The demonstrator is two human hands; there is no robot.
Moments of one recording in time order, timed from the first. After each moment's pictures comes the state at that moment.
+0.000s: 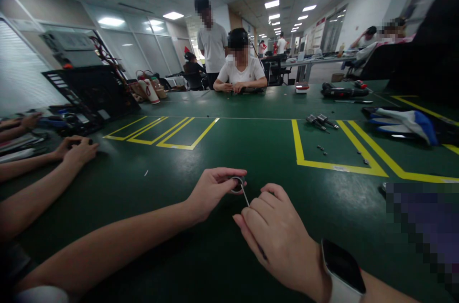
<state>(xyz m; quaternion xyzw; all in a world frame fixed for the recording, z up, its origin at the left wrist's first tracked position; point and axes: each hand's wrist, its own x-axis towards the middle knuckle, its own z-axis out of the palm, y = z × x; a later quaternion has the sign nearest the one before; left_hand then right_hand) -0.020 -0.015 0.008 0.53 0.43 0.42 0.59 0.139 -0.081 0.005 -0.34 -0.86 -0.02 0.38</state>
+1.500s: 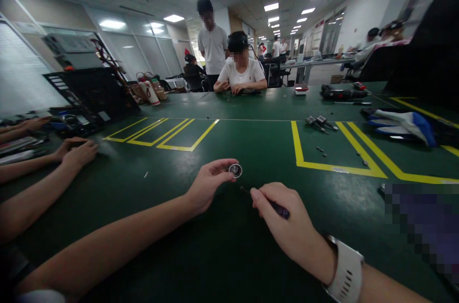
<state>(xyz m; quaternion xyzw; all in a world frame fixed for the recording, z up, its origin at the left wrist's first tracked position) -0.030 0.006 -0.001 0.53 0.44 0.45 0.56 0.151 -0.067 0.011 -0.48 -0.74 0.26 0.40</state>
